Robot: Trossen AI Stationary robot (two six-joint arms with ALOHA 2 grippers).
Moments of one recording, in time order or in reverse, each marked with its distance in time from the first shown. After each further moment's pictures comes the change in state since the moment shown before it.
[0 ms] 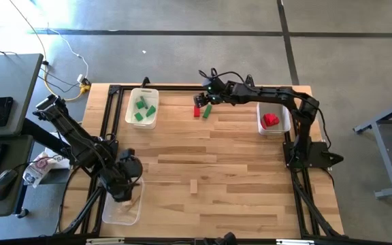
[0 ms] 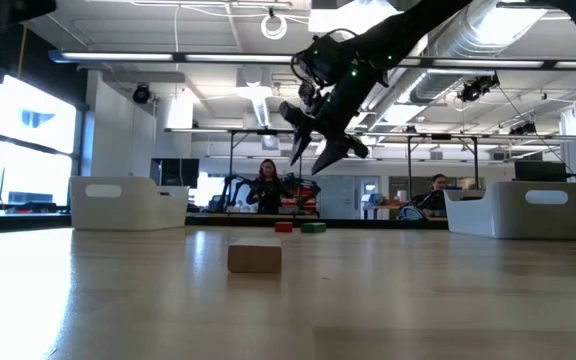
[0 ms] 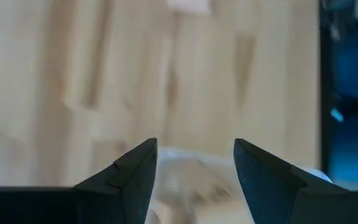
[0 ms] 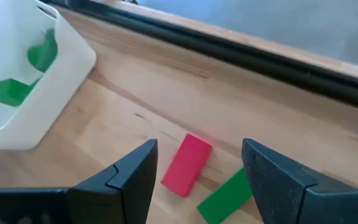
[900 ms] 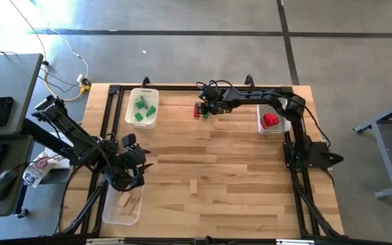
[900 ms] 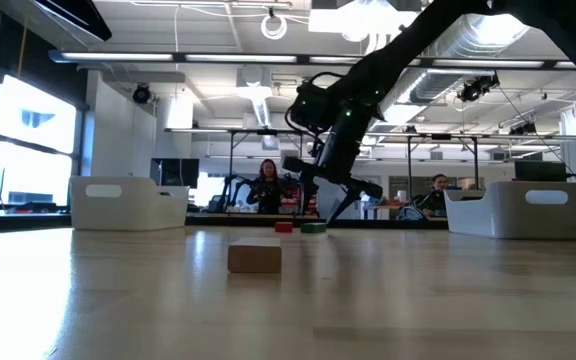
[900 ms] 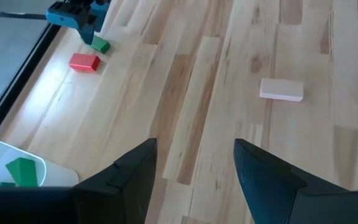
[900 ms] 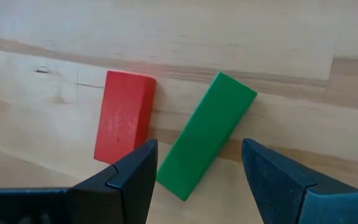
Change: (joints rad) left arm 0.061 0.000 0.003 0.004 -0.451 0.074; right arm 0.001 0.165 0.000 -0.115 -0.049 0.321
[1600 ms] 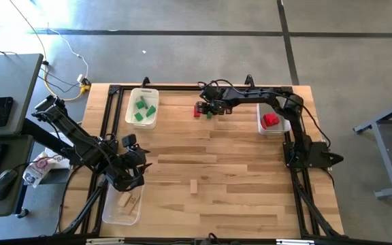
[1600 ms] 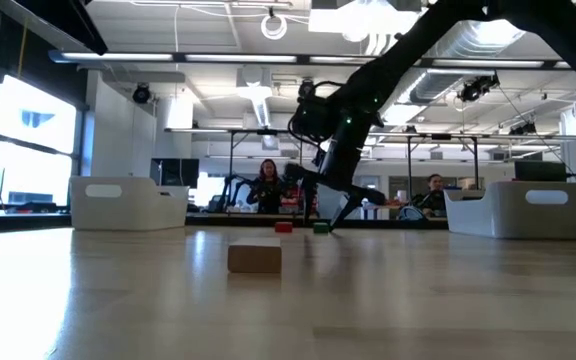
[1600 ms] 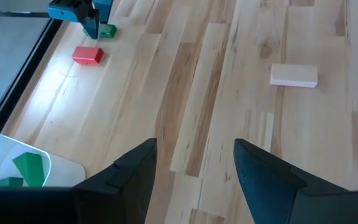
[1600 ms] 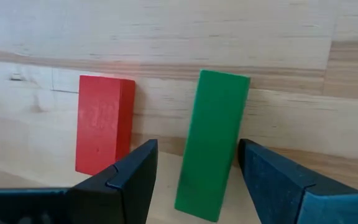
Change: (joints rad) left arm 0.000 0.000 -0.043 -0.002 0.001 0.007; right arm -0.031 0.057 0.004 -0.014 -0.053 0.056
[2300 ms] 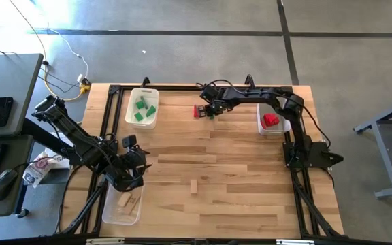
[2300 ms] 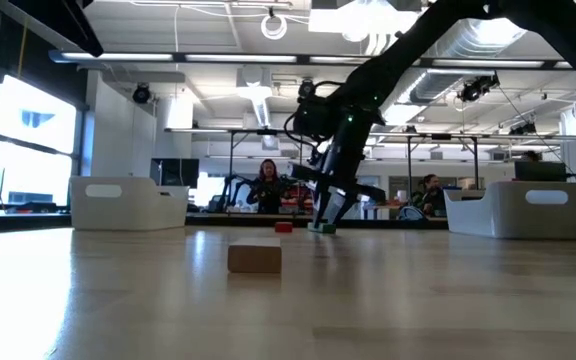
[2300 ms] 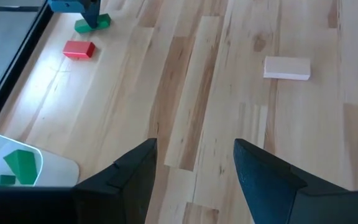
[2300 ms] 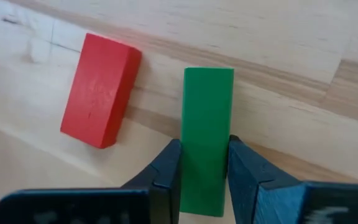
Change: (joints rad) left arm 0.000 0.000 0.000 0.000 0.036 0.006; right arm 0.015 -0.007 -0.003 -0.059 -0.034 -0.227
